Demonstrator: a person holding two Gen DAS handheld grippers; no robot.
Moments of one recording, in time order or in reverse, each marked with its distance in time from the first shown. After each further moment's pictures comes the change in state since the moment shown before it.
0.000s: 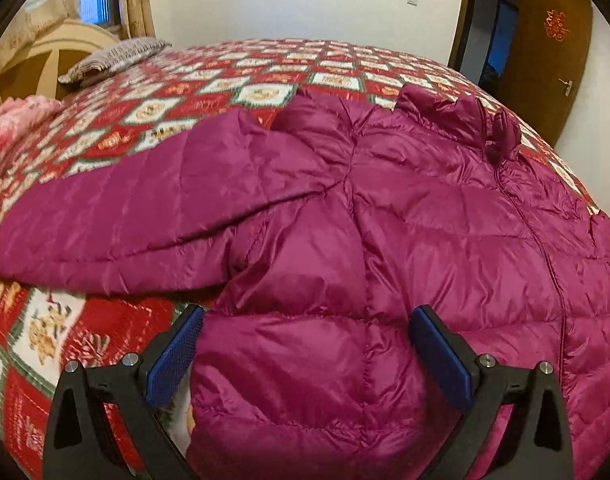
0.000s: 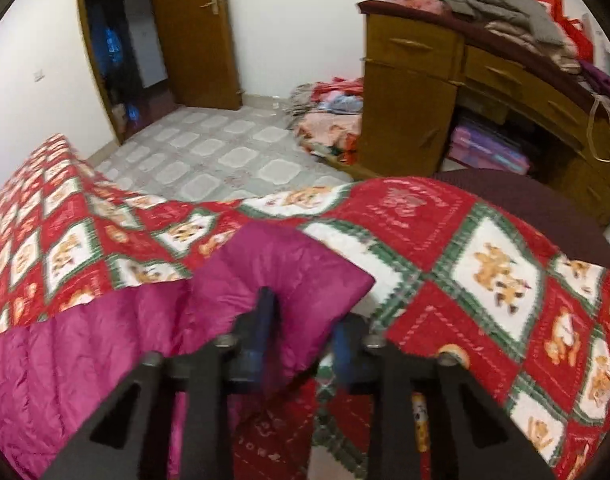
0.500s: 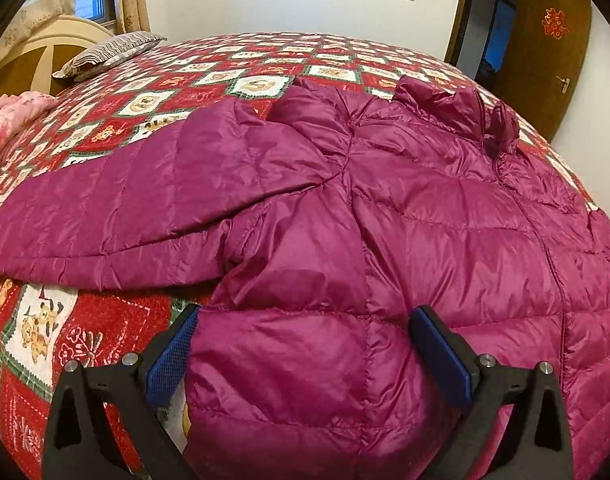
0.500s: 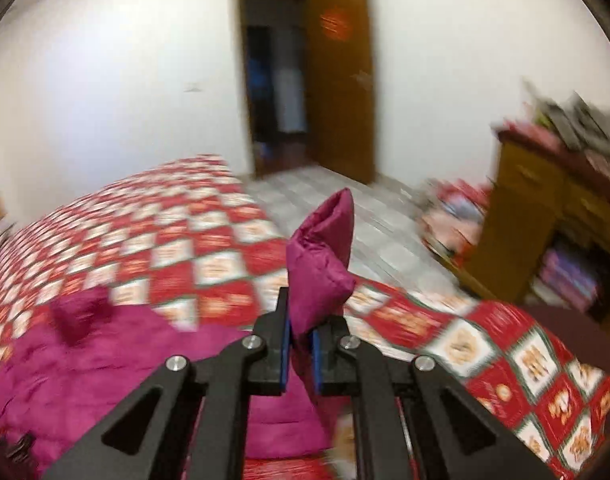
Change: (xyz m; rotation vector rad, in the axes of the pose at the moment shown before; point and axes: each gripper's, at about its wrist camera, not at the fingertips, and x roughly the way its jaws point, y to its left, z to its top) left arm 0.002 0.002 -0.001 0.000 0.010 -0.030; right arm -0.187 0.129 -0.021 -0.335 -0.293 0.399
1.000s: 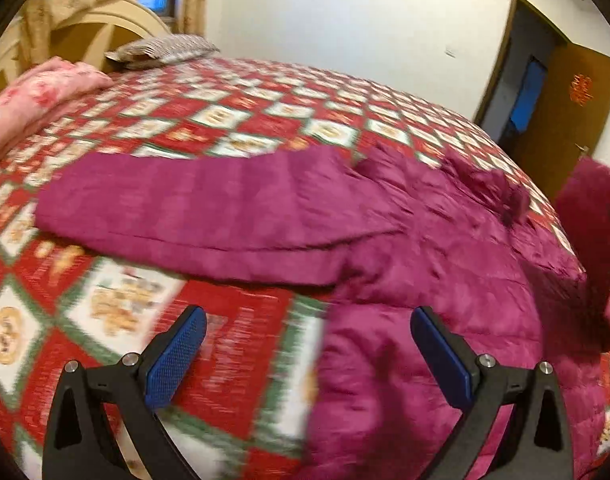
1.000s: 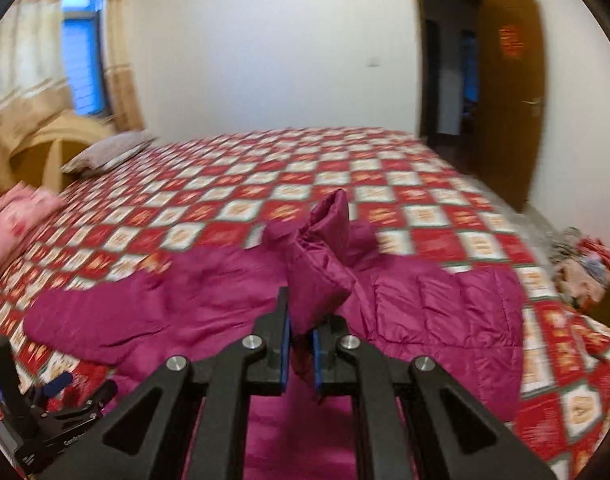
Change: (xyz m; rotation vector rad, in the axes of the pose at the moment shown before) left arm -0.059 0.066 -0.012 -0.178 -0.144 0.050; right arm -0.019 0.261 -0.088 -0.295 0.080 0.460
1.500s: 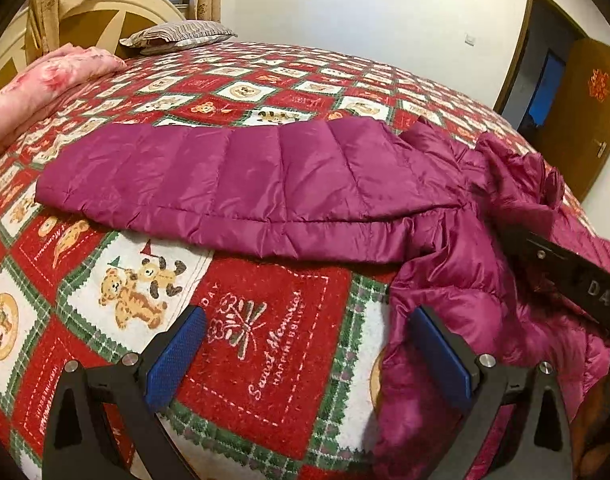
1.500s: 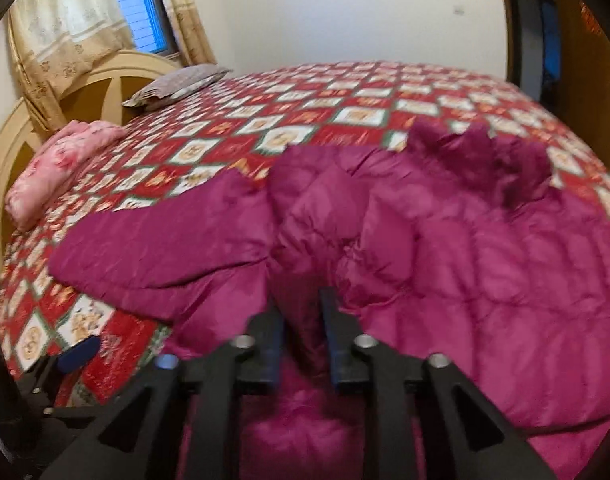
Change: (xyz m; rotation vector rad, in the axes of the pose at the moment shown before) left arm 0.030 0.020 -0.012 -0.002 0.062 0.049; right arm 0.085 0.078 -0.052 -0.059 0.211 0.280
